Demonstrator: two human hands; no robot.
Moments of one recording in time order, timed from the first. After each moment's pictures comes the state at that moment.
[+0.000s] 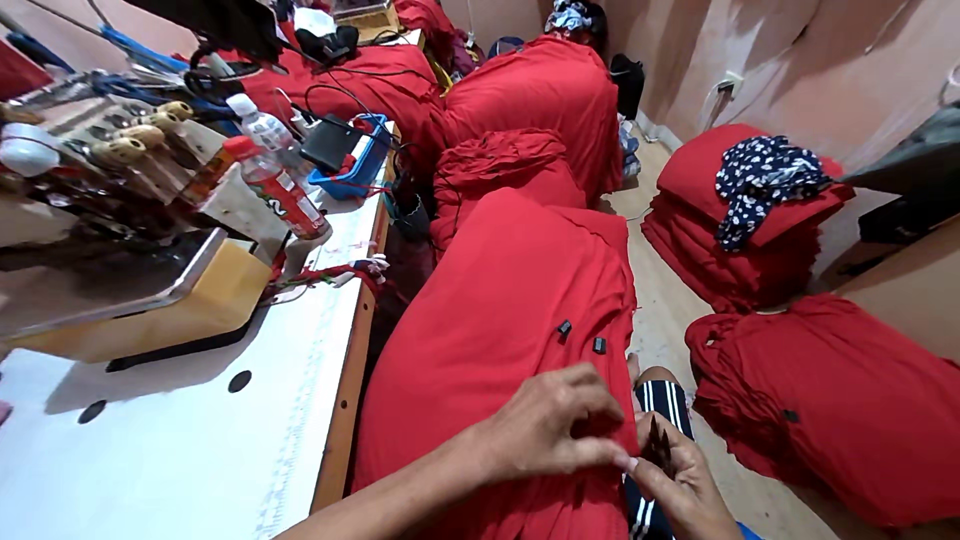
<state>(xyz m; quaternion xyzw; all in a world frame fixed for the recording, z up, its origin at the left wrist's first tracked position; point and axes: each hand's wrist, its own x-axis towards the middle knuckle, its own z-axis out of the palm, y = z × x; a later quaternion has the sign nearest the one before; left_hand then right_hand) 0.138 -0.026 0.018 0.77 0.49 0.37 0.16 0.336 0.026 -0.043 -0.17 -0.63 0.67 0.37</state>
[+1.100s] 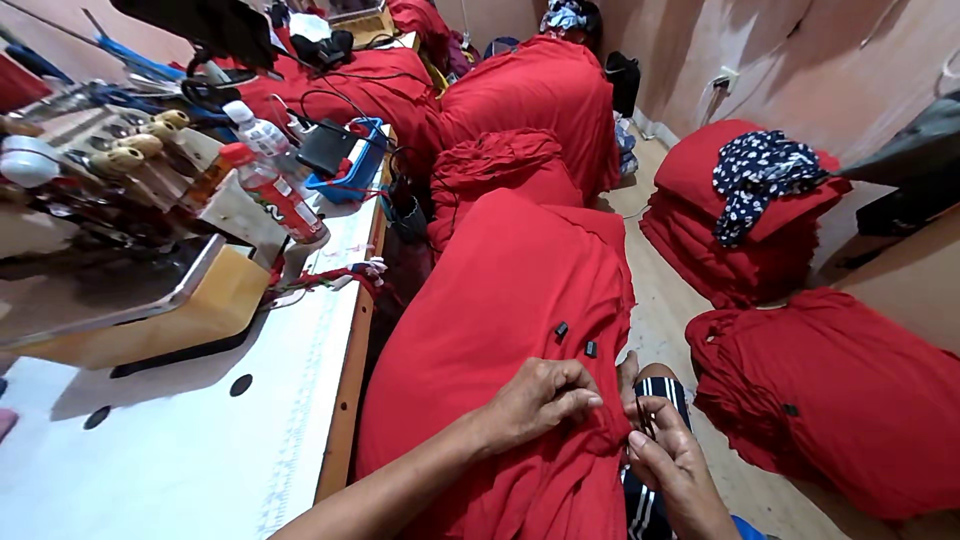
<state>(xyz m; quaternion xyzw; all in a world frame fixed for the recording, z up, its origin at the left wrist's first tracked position) 0.125 -0.018 0.007 0.70 0.50 0.41 0.30 0.333 0.026 -0.049 -0.22 -0.57 0.70 0.38</state>
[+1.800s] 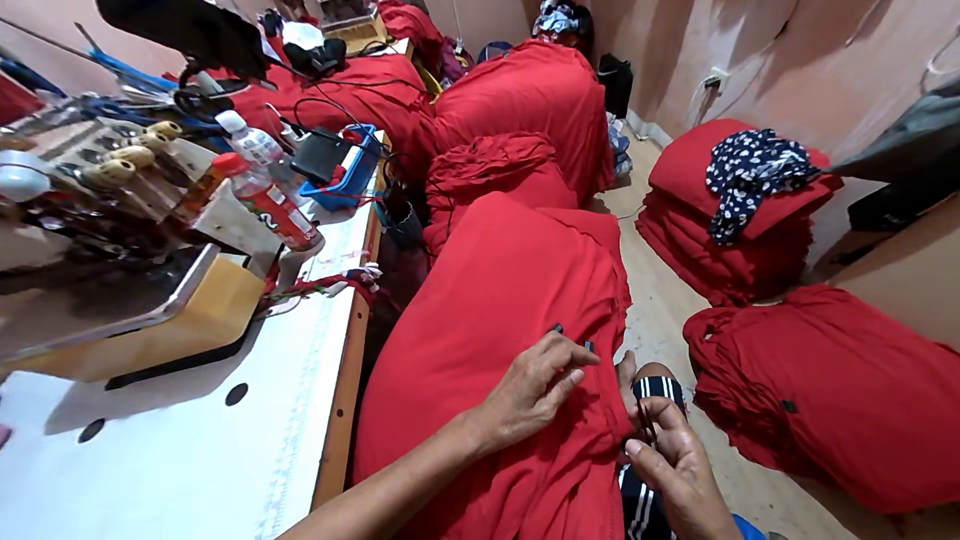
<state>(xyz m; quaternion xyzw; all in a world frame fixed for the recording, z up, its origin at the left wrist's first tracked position) 0.125 -0.012 0.008 0.72 0.52 0.42 0.18 0.336 0.025 -0.049 -0.21 -0.55 0.70 0.41</state>
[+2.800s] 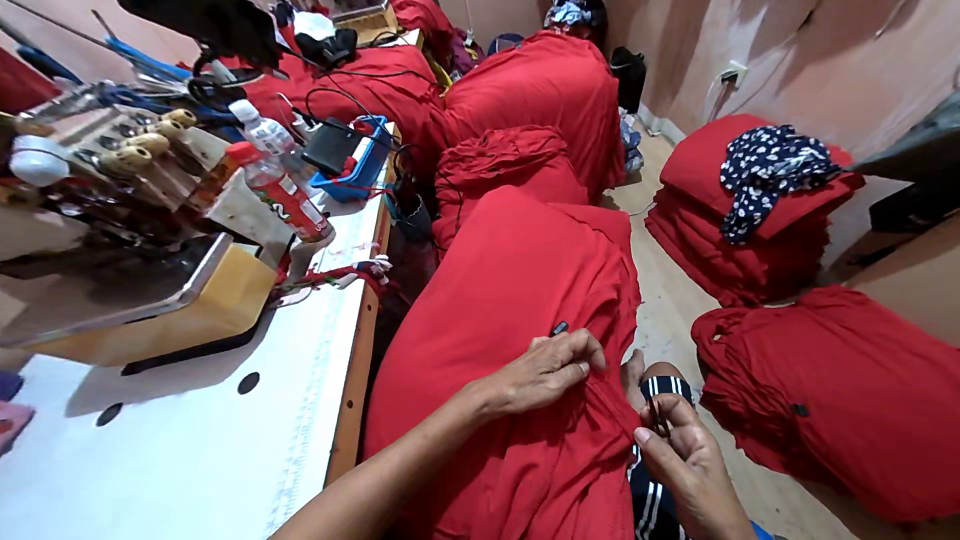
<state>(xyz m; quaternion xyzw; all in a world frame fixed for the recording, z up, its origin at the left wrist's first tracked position) 0.106 0.001 0.022 0.69 0.53 0.31 0.38 0.330 0.026 -0.041 -0.26 -0.54 0.69 0.40</state>
